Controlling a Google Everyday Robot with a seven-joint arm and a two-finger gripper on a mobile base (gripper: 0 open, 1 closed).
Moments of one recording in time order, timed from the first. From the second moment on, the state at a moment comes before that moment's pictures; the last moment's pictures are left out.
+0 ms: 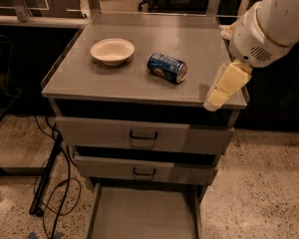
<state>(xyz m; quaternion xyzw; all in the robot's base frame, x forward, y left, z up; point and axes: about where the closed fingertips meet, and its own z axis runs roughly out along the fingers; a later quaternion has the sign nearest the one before) 0.523 -0.149 0.960 -0.59 0.76 -0.01 0.29</state>
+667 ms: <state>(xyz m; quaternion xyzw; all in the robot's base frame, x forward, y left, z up) 0.517 -0.109 0.928 -0.58 0.74 0.01 0.33</state>
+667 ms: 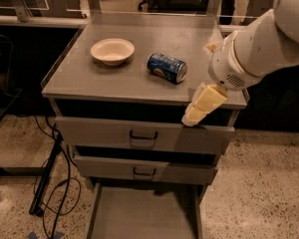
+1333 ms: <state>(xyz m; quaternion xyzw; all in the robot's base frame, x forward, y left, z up) 0.576 -0.108 0.914 -0.56 0.74 0.00 0.37</state>
